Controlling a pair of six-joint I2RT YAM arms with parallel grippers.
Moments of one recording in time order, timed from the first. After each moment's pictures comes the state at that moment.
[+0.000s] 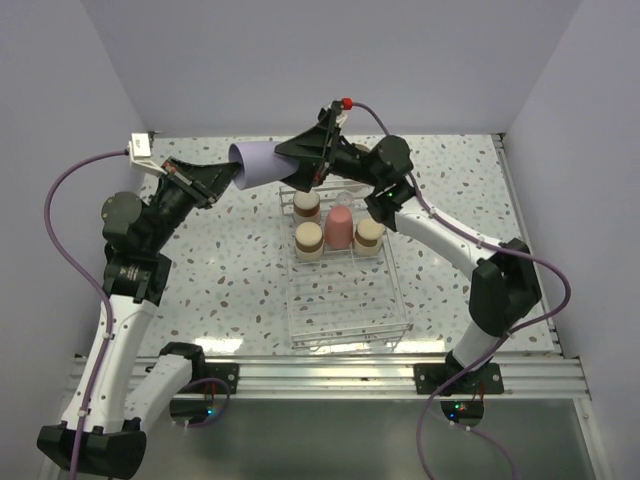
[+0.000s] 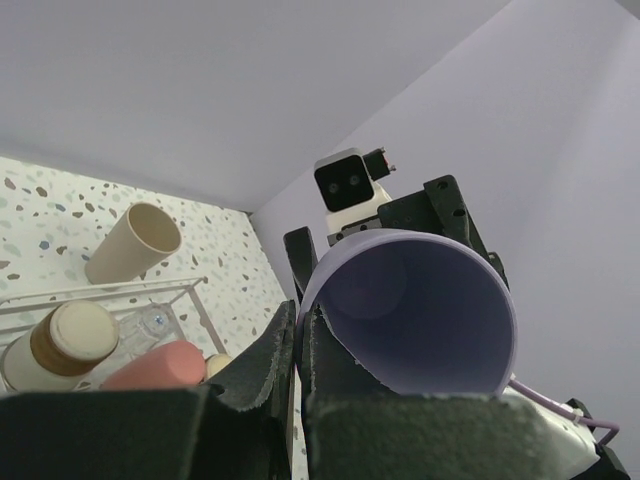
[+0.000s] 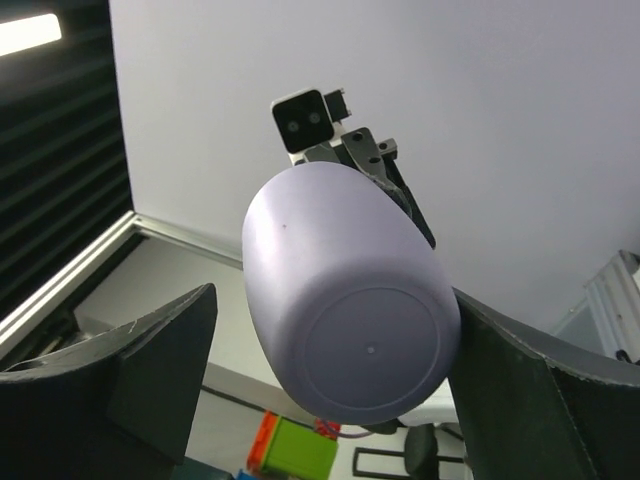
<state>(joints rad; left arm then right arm) -0.12 0.83 0.97 0.06 0.42 -0.97 0.63 1.70 1.41 0.72 -0.76 1.69</state>
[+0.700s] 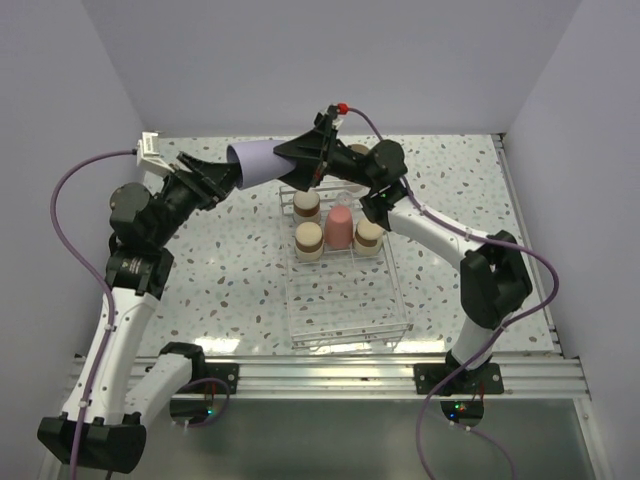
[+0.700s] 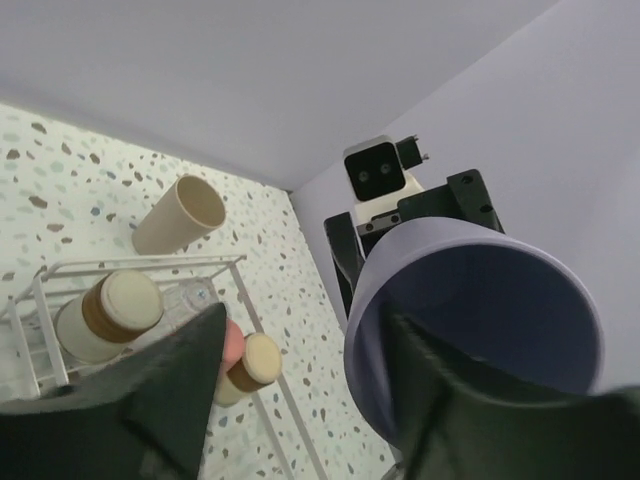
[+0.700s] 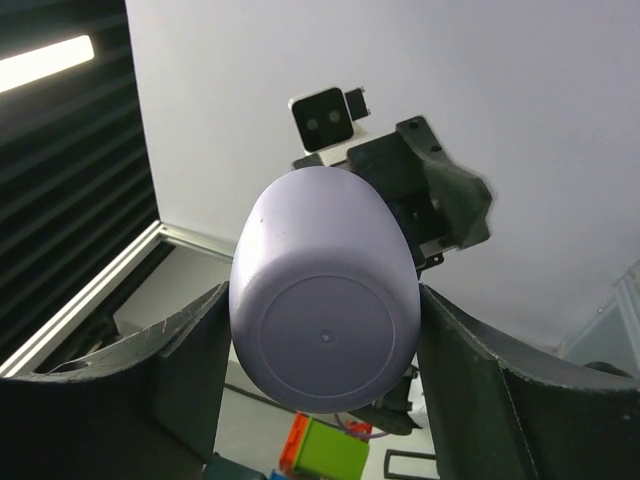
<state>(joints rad) -0.12 0.86 0.97 -0.01 0.39 -0.94 0.63 1.76 1.38 0.87 -0.75 1.82</state>
